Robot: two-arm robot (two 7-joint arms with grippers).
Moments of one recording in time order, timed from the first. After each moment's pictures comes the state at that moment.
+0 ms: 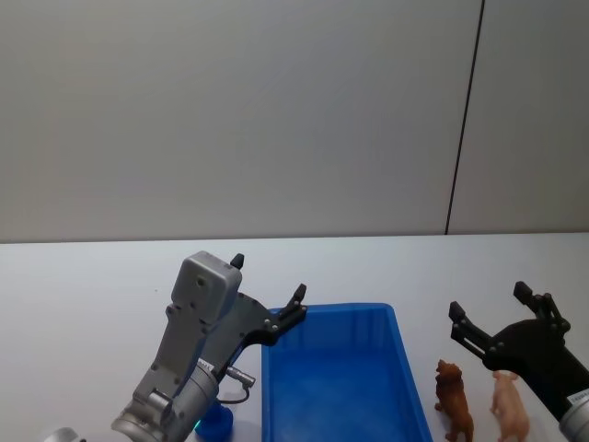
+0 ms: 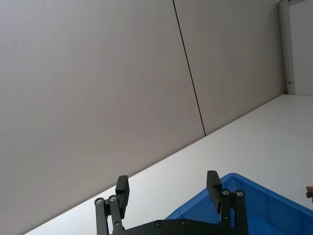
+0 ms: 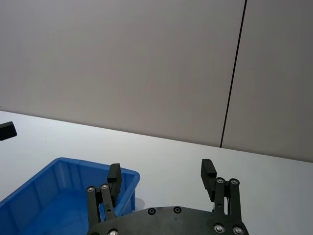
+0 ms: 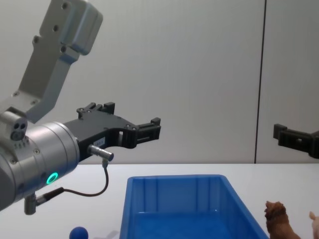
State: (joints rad) left arm -0.24 0.38 0.45 -1.63 -0.20 0.01 -0.01; right arm -0.01 0.34 -0.23 -1.77 0.29 0.03 0.07
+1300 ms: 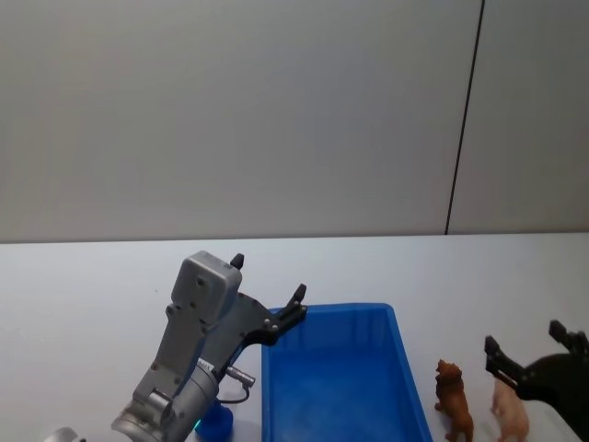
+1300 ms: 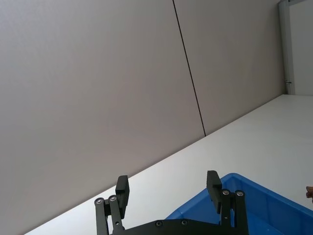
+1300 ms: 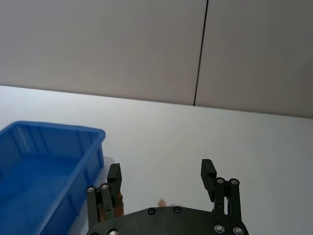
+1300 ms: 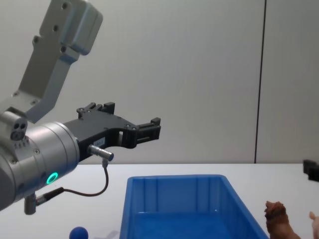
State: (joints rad) left arm -0.24 0.38 0.45 -1.63 -0.20 0.01 -0.01; right arm -0.06 0.37 -0.19 -1.76 0.32 0.13 0.01
